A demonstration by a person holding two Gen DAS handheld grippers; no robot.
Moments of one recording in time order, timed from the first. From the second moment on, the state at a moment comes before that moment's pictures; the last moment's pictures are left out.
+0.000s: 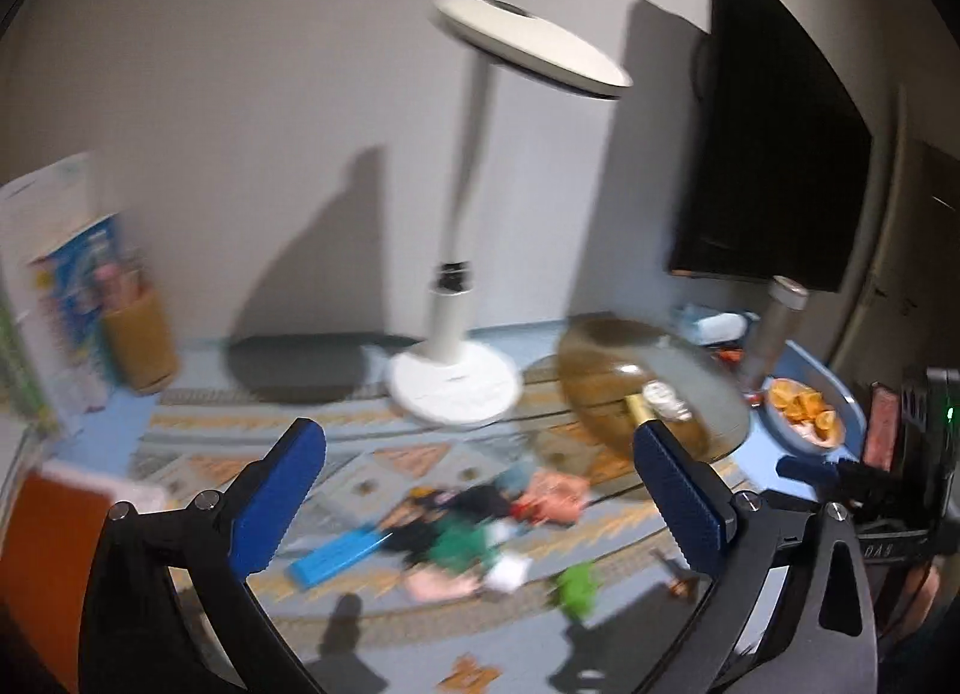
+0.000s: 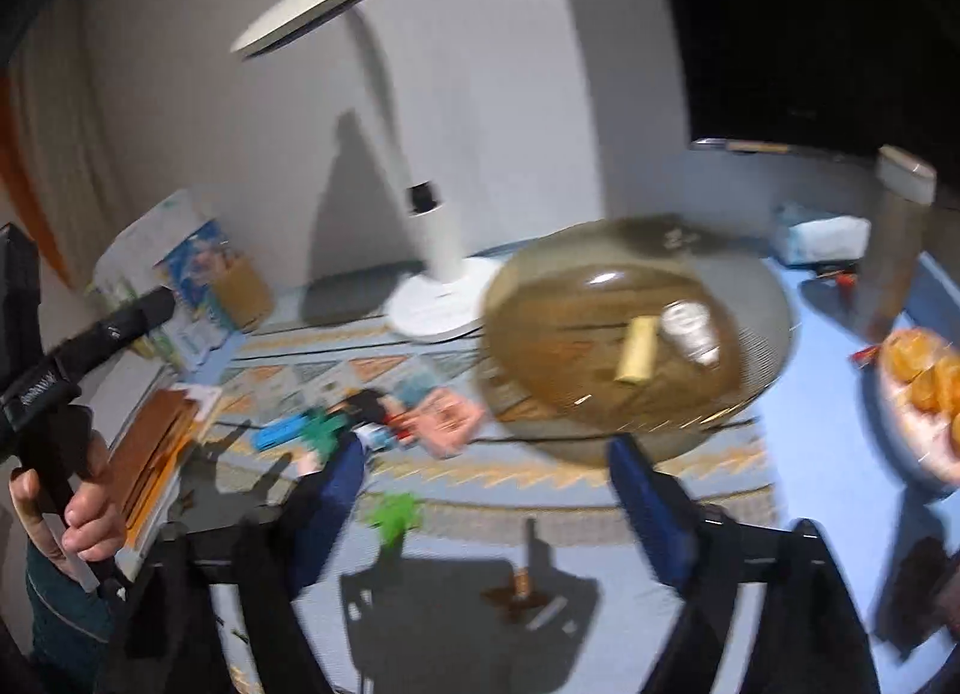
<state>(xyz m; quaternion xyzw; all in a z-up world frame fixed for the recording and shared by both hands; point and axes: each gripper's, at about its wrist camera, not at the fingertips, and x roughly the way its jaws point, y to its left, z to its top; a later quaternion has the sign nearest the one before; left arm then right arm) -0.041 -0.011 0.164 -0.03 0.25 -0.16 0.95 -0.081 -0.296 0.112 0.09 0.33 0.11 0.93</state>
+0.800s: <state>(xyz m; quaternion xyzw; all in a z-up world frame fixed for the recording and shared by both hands) 0.031 0.040 0.027 0.12 0.42 -0.08 0.90 -0.052 -0.242 0.027 0.06 0.43 0.11 0.89</state>
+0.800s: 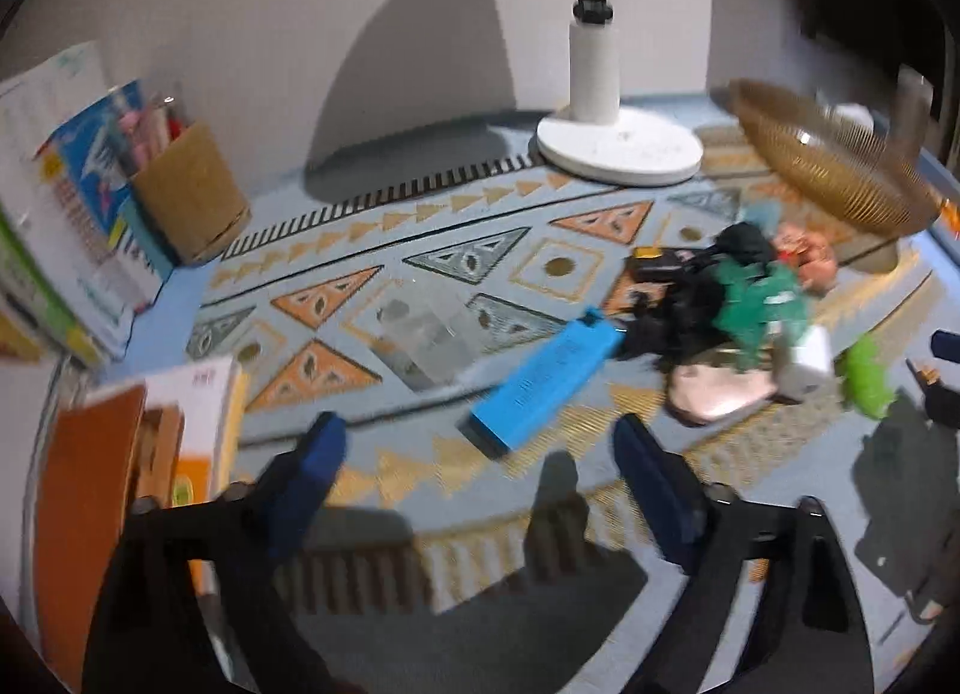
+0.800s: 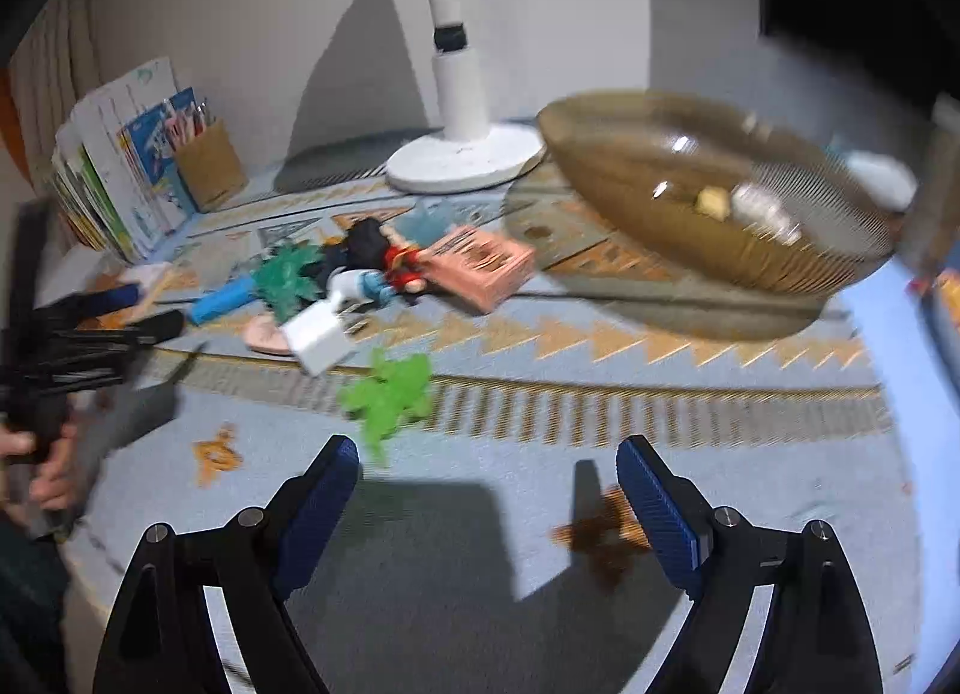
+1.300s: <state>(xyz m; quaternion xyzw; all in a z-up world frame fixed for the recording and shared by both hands) 0.059 0.030 0.010 0.07 0.46 -0.17 0.87 -0.014 -0.178 0.015 0.00 0.46 0.12 0.88</state>
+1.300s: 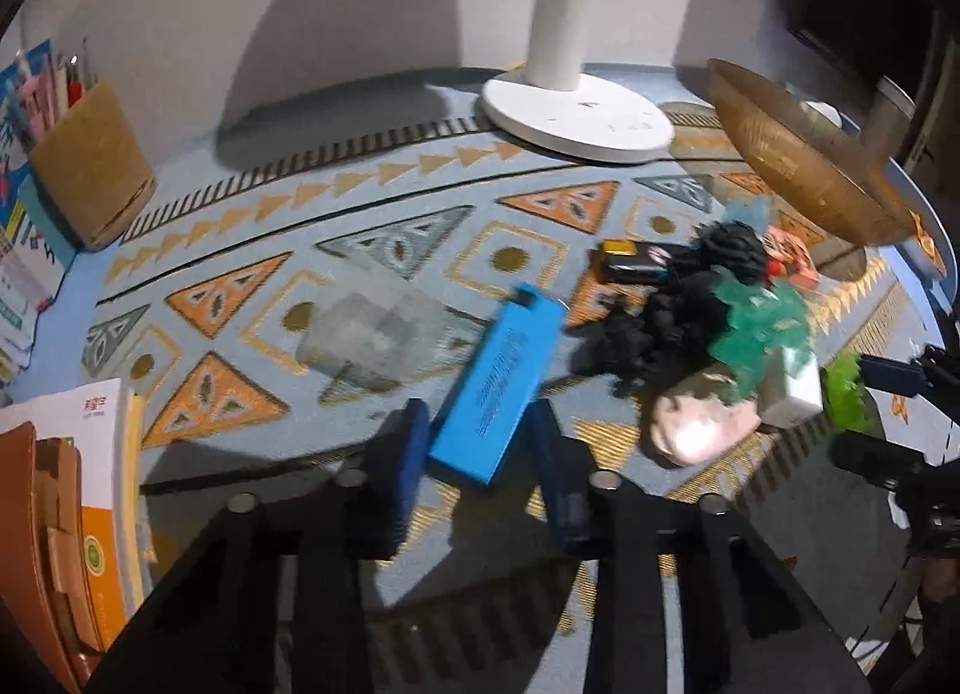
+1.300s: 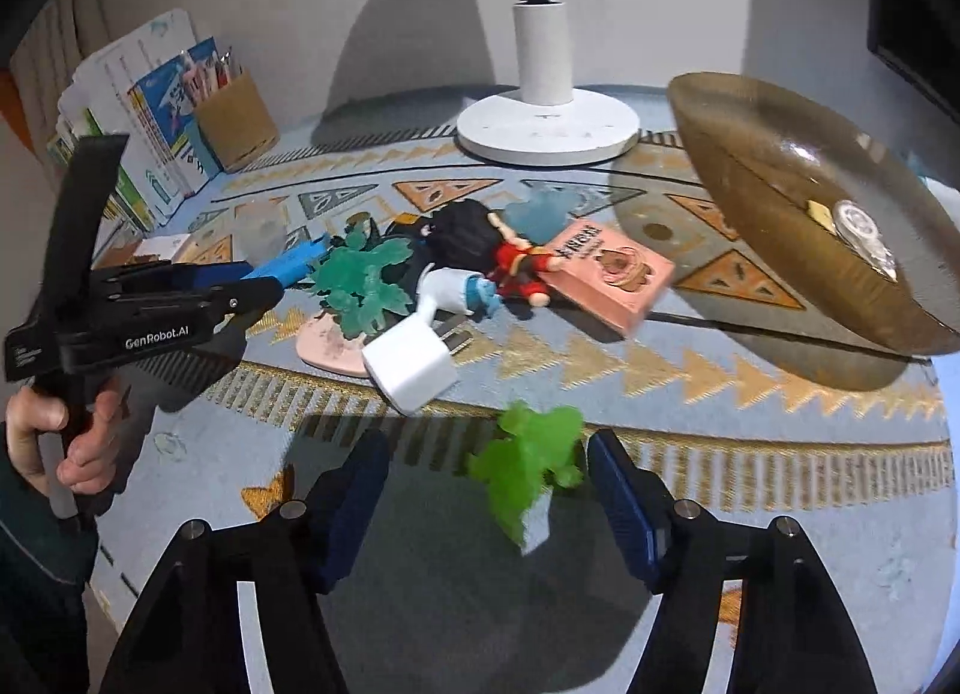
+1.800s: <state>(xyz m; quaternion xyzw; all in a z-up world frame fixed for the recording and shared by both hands) -0.017 0.015 0.014 0.01 0.48 -0.18 0.86 -0.083 -0.234 0.025 -0.05 0.44 0.15 0.89</state>
